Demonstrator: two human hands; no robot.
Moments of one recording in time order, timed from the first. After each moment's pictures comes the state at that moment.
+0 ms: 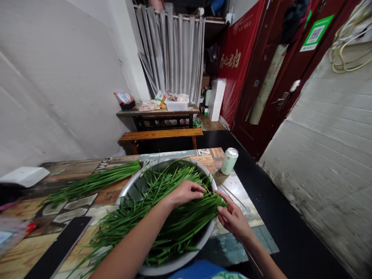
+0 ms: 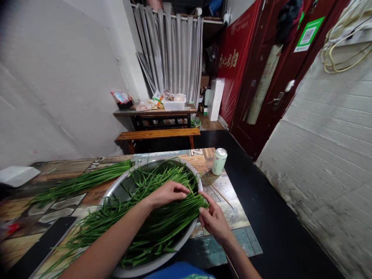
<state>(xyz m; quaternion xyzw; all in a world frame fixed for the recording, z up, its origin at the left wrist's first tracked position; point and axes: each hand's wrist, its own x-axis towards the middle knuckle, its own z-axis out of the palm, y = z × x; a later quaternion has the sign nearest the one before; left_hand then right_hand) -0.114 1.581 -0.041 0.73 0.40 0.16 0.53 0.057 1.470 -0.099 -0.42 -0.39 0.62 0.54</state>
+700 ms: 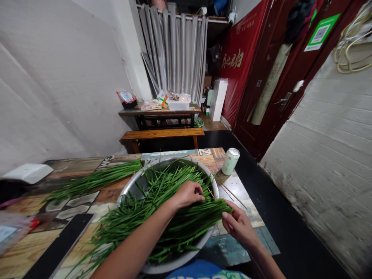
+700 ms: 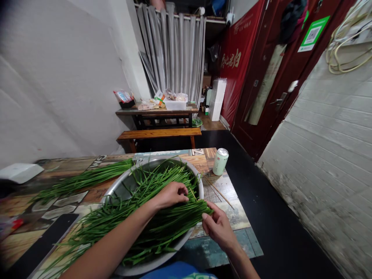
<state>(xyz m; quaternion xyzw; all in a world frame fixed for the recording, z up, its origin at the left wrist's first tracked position) -0.110 1.584 -0.060 0.81 0.45 0.12 0.36 0.063 1.459 -0.115 -0.41 -0.41 0.59 0.56</state>
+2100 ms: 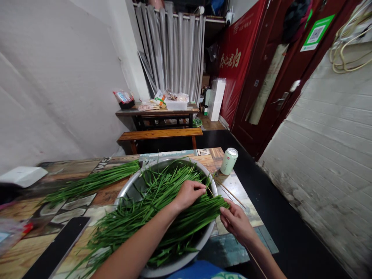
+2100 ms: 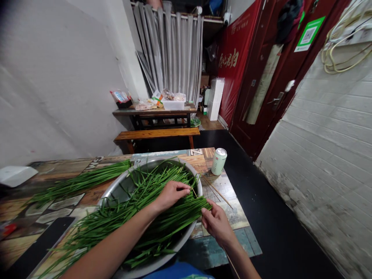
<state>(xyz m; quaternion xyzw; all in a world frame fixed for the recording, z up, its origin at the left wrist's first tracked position) -0.098 1.577 -0.065 0.74 0.43 0.26 0.45 0.062 1.469 -0.109 -0.41 -0.36 0.63 0.55</state>
